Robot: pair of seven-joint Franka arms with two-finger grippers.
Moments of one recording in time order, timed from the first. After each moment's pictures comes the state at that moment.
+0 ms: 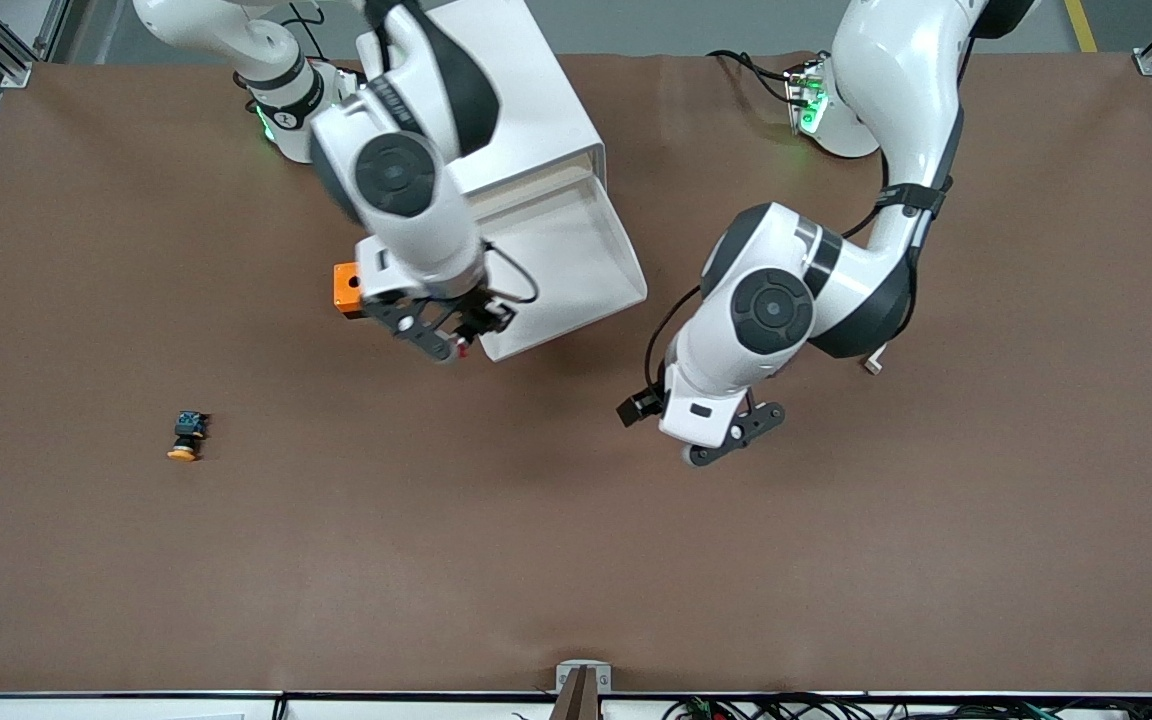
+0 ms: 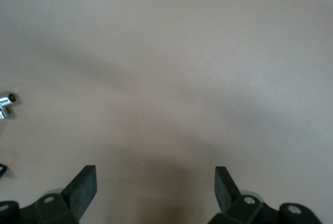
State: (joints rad) left arm -0.54 0.66 -0.02 -1.25 -0.17 1.92 -0.98; right arm 0.59 0.35 -0.03 -1.56 0.08 1.85 1.08
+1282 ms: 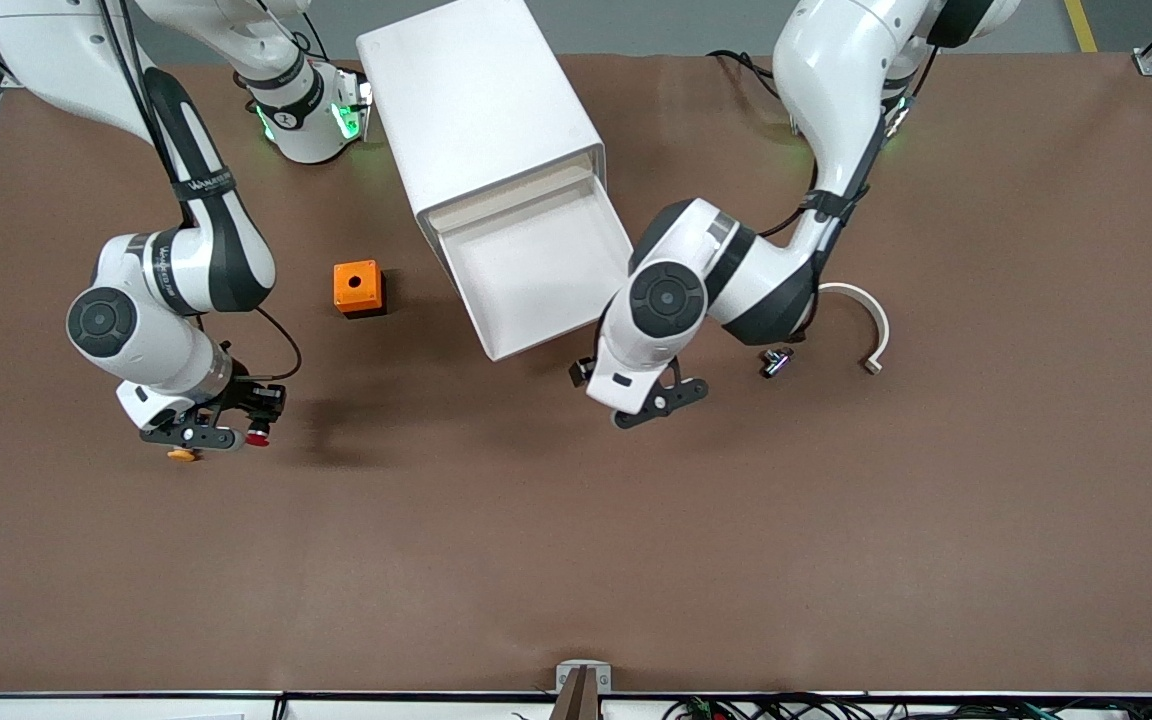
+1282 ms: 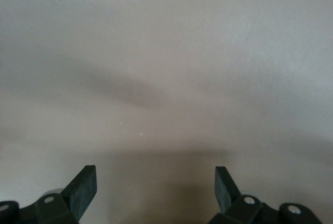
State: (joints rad) left arm -0.65 0.72 -0.03 -1.29 -0.17 1.92 -0.98; right arm 0.10 0.35 -0.04 -2.03 -0.02 2.36 0.14
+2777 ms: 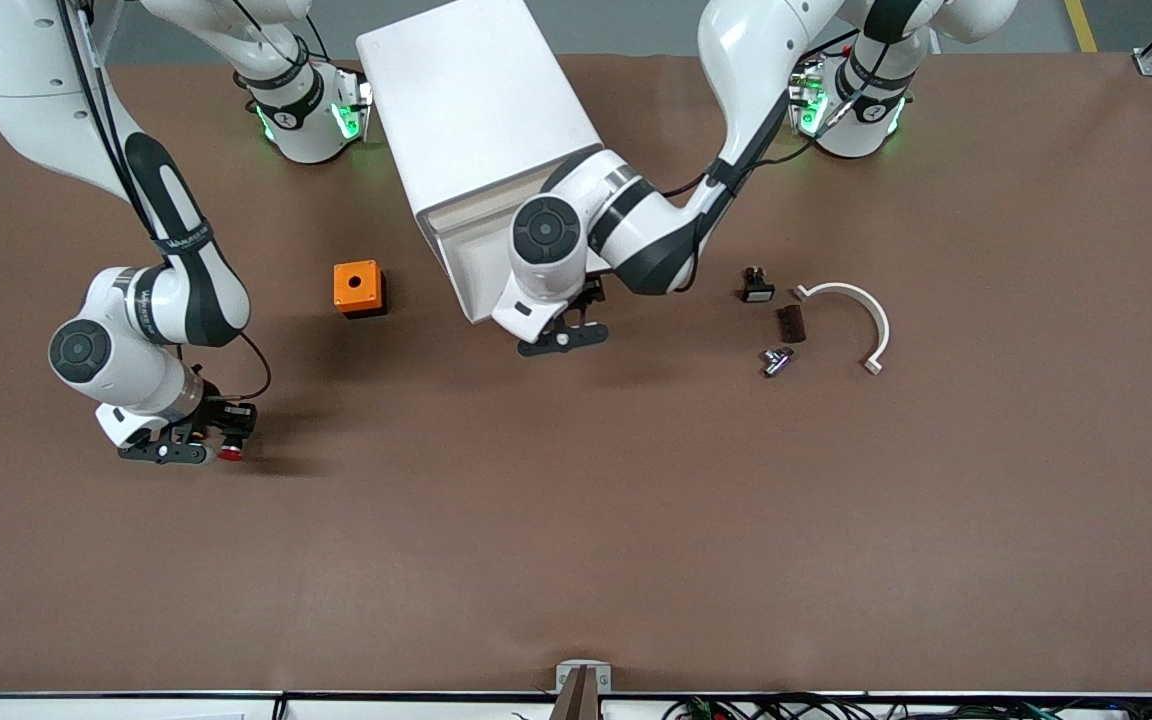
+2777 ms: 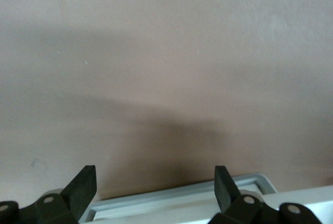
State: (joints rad) left arm -0.85 0.75 -0.03 -1.28 -0.17 1.94 -0.98; right arm -0.02 0.50 -0.03 -2.01 -0.03 2.50 0.03
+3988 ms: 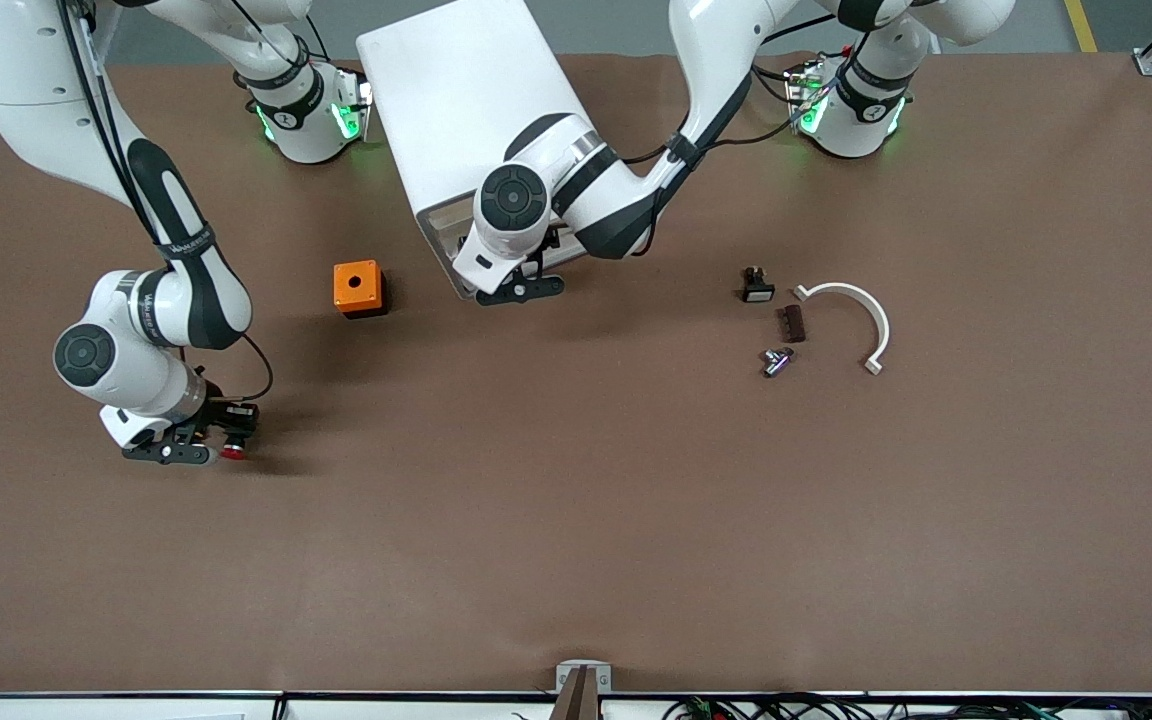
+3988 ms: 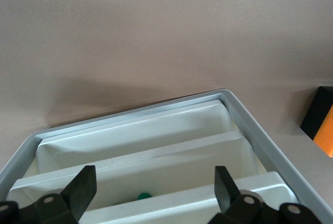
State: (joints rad) left arm -0.93 0.75 -0.04 -1.29 -0.38 1.93 -0.98; right arm -0.03 0.52 -0.03 -2.01 -0.03 2.50 0.04
